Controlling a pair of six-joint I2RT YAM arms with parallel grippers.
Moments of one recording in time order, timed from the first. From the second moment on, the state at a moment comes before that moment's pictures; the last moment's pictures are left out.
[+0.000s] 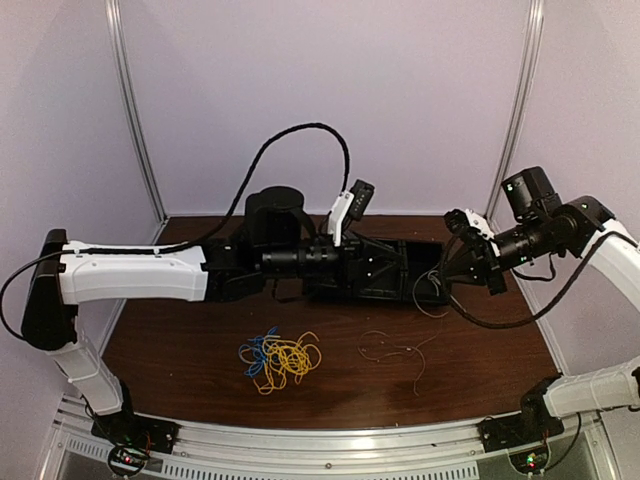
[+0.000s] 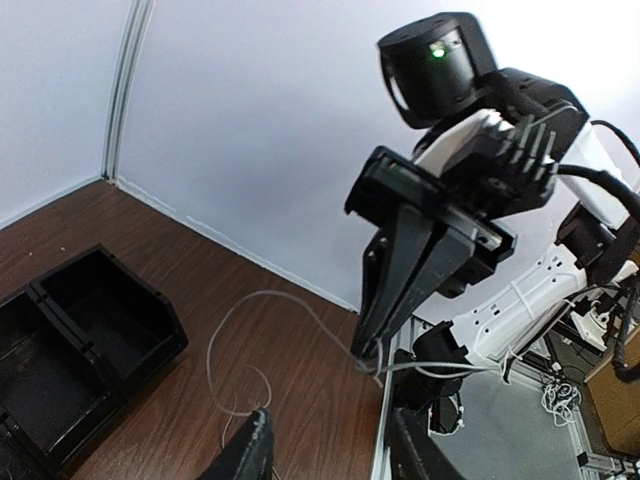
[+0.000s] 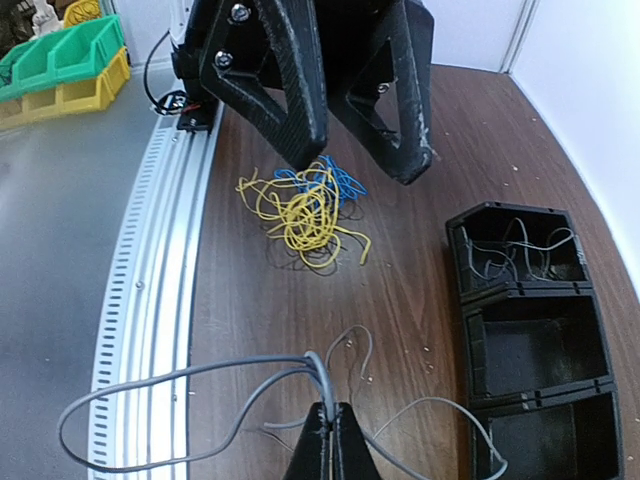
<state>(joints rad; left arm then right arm) -1.10 1.67 1.32 0.24 0.30 -0.38 0.41 1.10 1.22 -1.00 -0.79 -0.81</state>
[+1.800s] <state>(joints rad) -1.10 1.80 1.24 0.58 0.33 -0.72 0.43 1.23 1.20 -0.68 -0.48 -0.49</state>
